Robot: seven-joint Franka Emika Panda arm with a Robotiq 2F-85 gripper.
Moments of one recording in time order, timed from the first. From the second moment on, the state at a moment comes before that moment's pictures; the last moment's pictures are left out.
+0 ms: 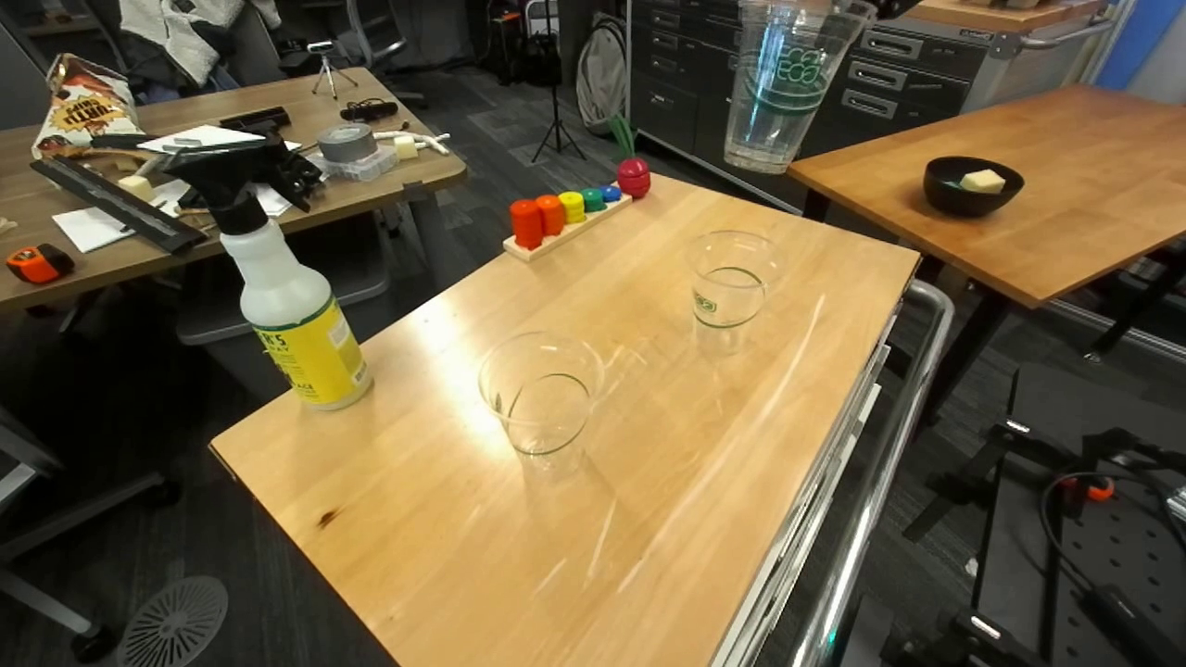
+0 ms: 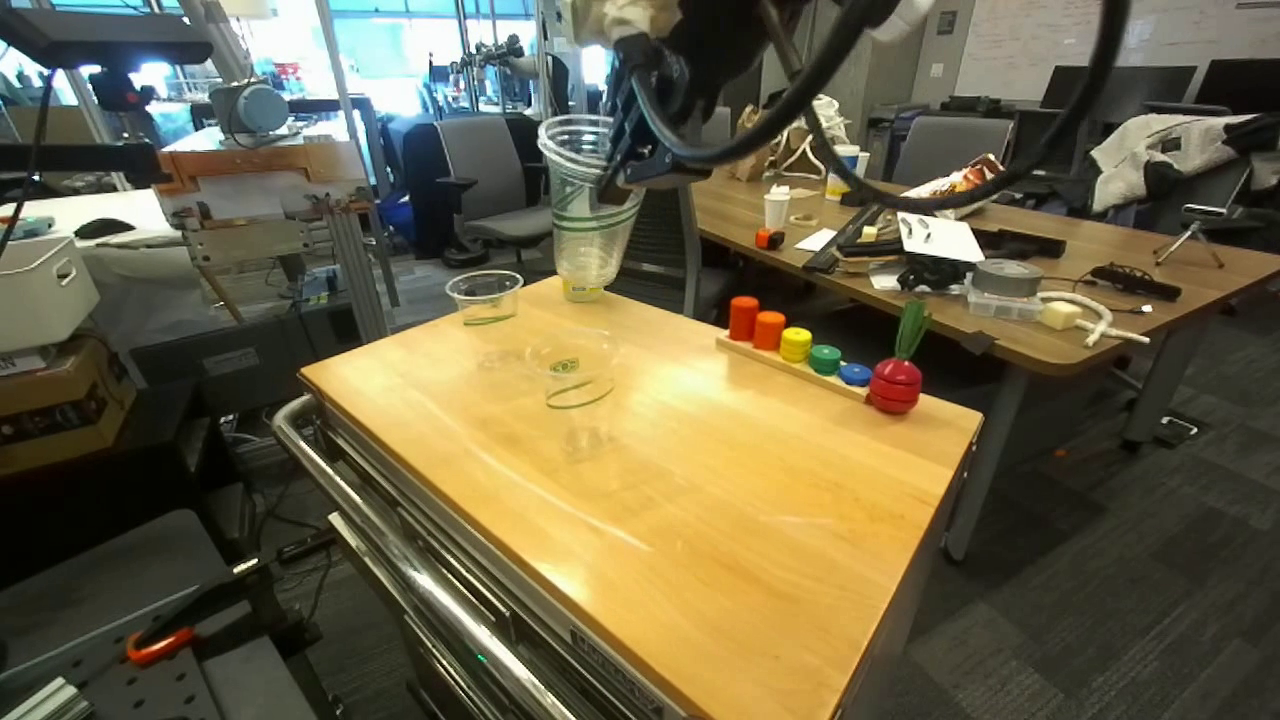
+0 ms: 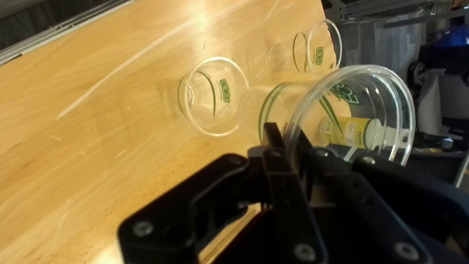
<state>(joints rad) -0.25 -0.08 -0.19 -2.12 0.61 1.74 -0.21</state>
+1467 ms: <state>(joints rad) -0.16 -0.02 -0.14 -2.25 0.45 2.02 -0.20</state>
